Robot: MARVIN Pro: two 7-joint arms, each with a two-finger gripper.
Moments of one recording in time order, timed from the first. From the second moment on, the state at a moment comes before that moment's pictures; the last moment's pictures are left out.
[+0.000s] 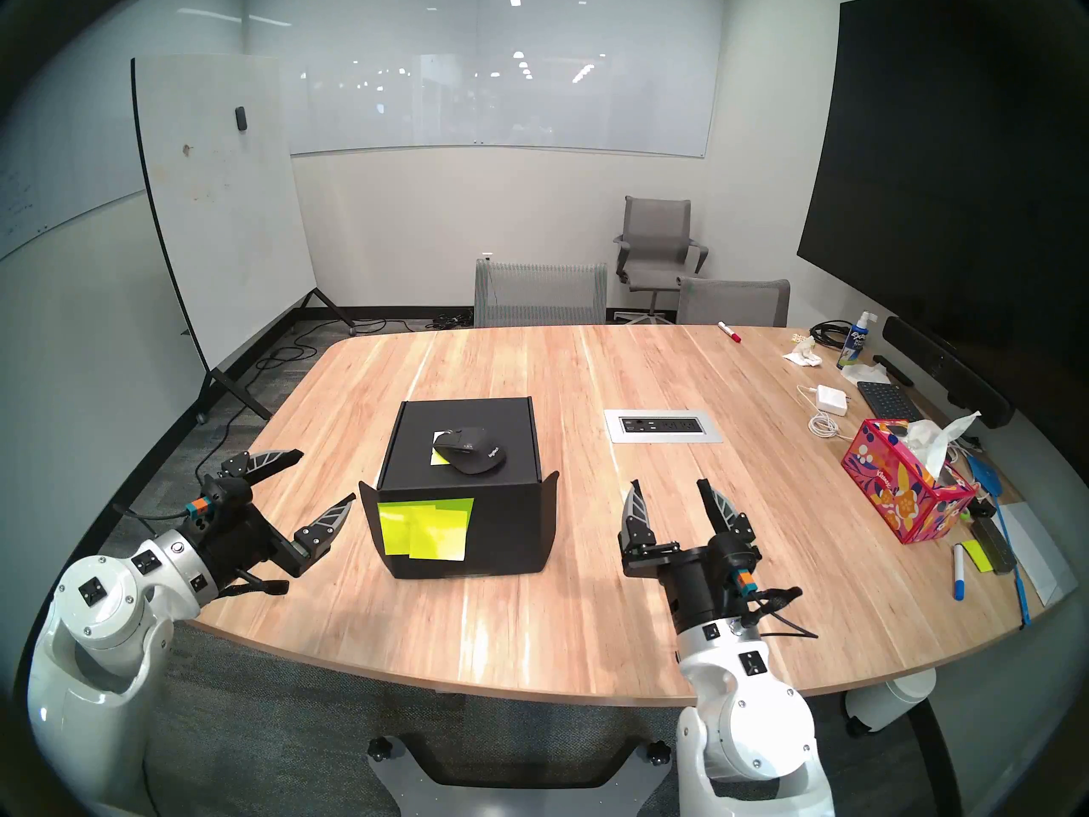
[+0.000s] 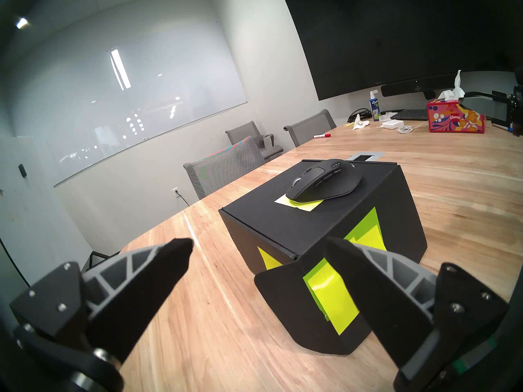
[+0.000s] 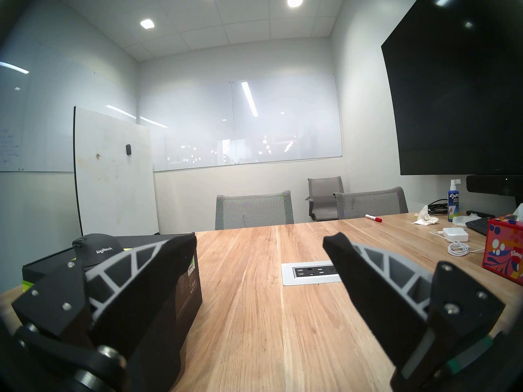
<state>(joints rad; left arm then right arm) 2.10 -1.13 -1.89 -2.24 -0.14 0.17 -0.49 -2.13 -1.63 1.63 -2.12 0.08 -0.19 0.19</state>
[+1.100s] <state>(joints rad) 2.10 -1.13 -1.89 -2.24 -0.14 0.17 -0.49 -2.05 -1.55 1.64 -2.12 0.12 -0.03 0.30</state>
